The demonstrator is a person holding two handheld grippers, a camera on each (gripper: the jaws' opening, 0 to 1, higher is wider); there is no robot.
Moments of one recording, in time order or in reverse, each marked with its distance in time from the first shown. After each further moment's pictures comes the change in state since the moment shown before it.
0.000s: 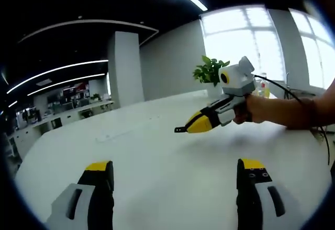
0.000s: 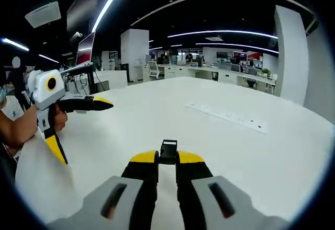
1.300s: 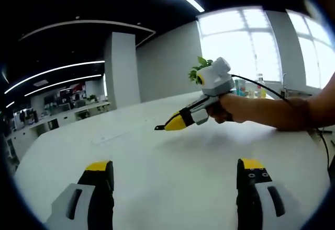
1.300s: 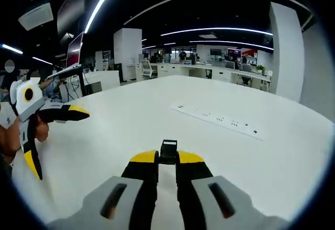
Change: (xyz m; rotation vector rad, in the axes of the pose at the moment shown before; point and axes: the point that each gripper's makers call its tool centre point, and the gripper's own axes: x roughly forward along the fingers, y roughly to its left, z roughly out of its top) left arm 0.003 -0.008 0.002 0.002 -0.006 -0.028; right arm 0.033 -0.041 0.006 0.031 0.023 -0.053
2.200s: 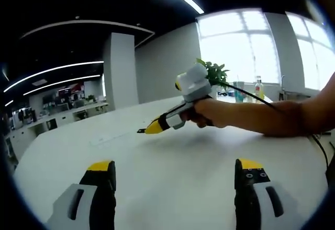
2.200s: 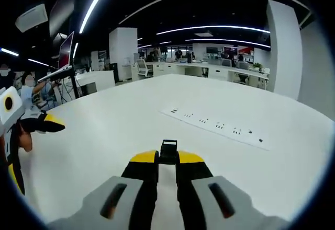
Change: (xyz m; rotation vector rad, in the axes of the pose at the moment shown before) left arm -0.001 -0.002 0.004 -0.007 -0.005 -0.014; right arm 0.043 -0.012 0.010 0.022 0.014 -0.022
